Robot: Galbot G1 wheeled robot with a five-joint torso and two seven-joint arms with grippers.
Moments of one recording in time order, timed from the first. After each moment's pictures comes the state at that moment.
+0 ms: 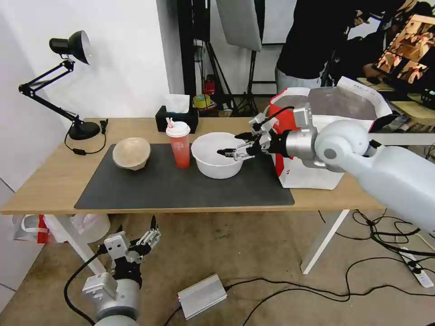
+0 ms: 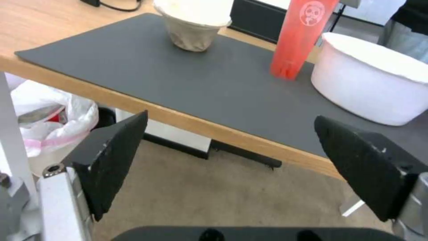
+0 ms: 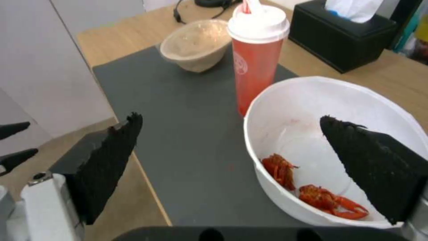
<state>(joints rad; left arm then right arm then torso) 1.76 -1.40 -0.41 -2.36 -0.33 0.16 -0.42 0.10 0.67 -0.60 1.74 1.28 -0.57 -0.26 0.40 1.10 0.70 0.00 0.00</state>
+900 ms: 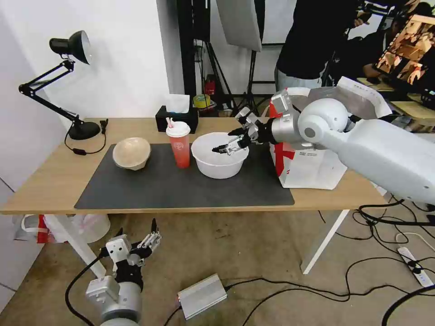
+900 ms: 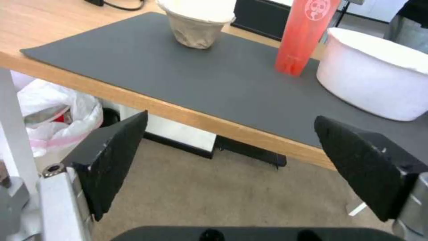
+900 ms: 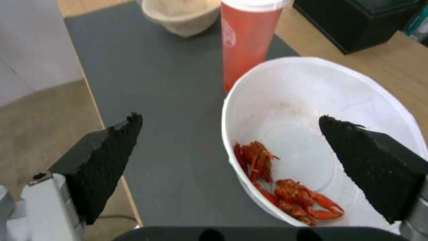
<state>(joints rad) 1.76 -1.41 -0.41 -2.34 -0.31 0.15 -0.41 0.28 0.80 -0.78 1.55 1.17 -0.63 -0.40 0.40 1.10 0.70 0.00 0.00</state>
